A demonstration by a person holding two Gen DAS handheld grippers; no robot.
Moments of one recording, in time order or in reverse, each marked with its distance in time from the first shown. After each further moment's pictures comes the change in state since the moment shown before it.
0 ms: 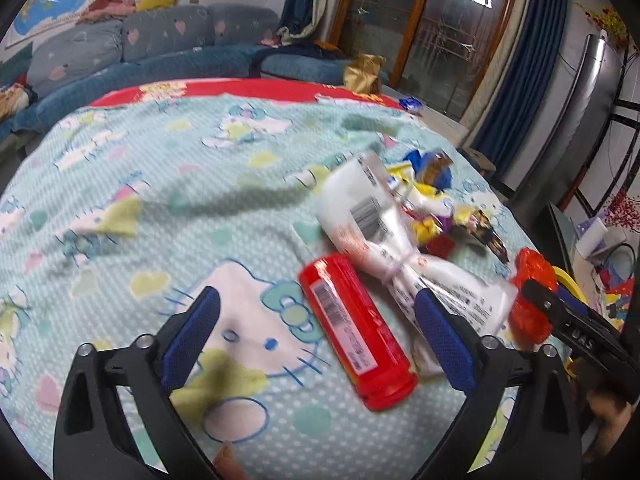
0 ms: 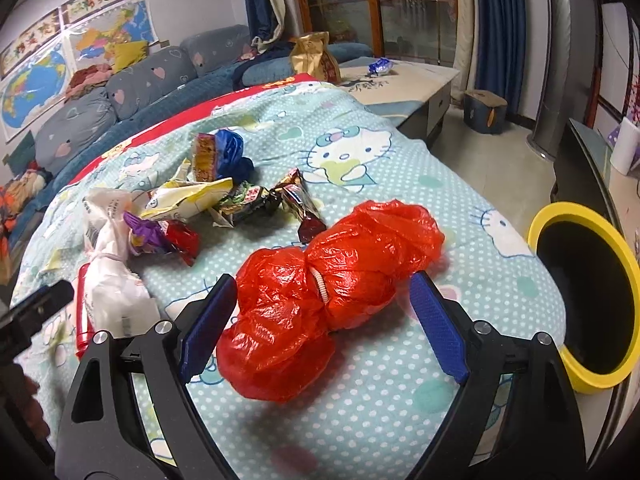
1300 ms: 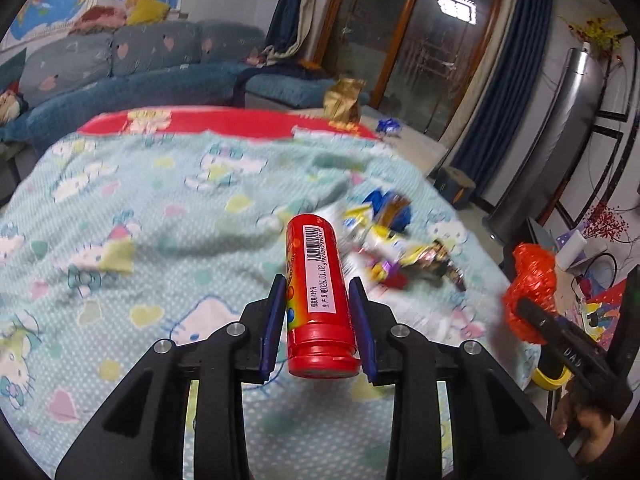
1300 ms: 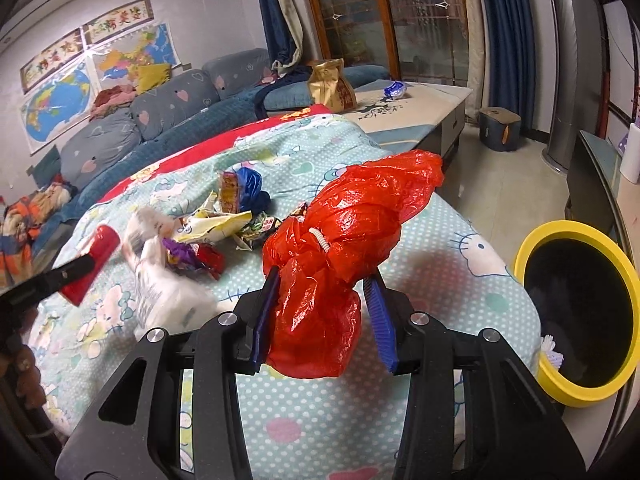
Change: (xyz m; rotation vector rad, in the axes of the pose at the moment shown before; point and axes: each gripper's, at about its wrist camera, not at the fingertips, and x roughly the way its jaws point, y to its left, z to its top) left arm -0.042 -0.021 0.023 0.016 -0.091 -0.057; right arm -0.053 -0.024 0.007 -0.013 -0.096 0.099
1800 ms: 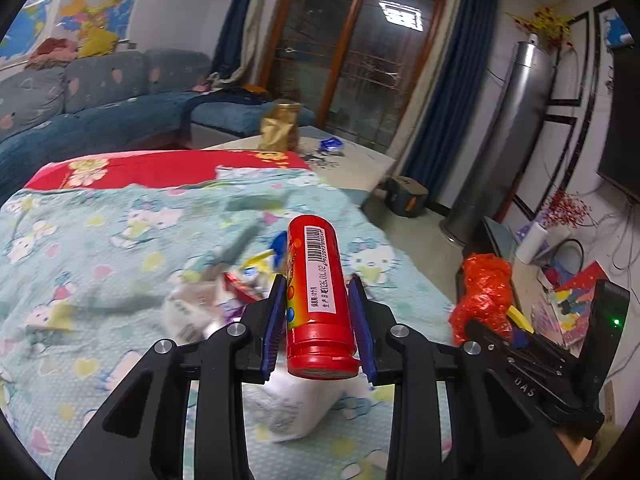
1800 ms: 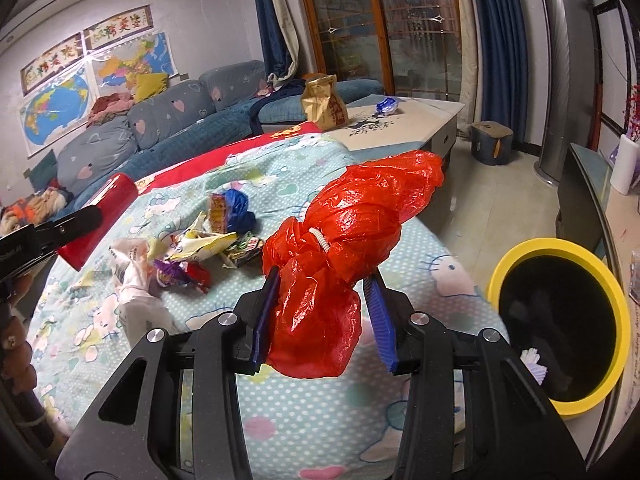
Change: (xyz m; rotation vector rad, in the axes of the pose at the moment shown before) left arm -0.001 -0.073 0.024 0.108 -0.060 -0.162; right arm -0.019 -0.018 0.010 -0.006 -0.046 -0.035
